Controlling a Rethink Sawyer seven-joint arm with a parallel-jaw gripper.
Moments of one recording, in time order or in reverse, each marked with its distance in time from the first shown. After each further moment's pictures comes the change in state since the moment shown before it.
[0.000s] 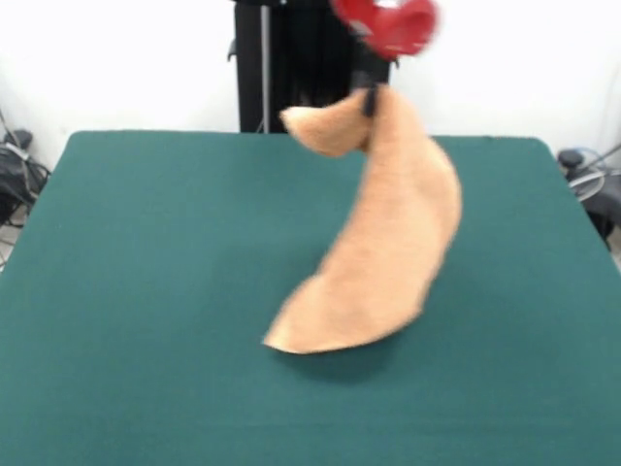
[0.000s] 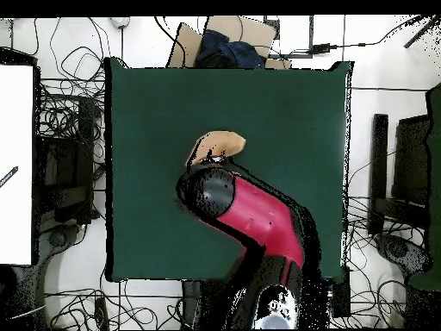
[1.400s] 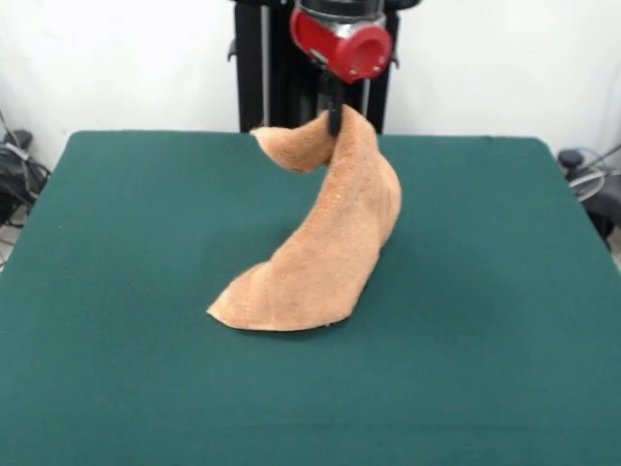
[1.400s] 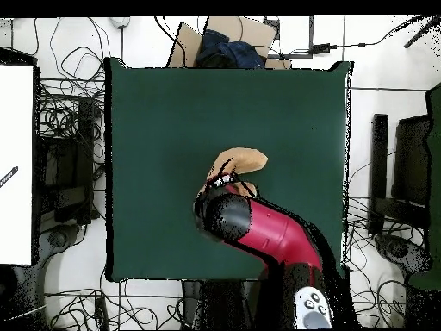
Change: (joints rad) arm -0.208 -0.068 0.231 0.175 -0.203 -0.190 -0.039
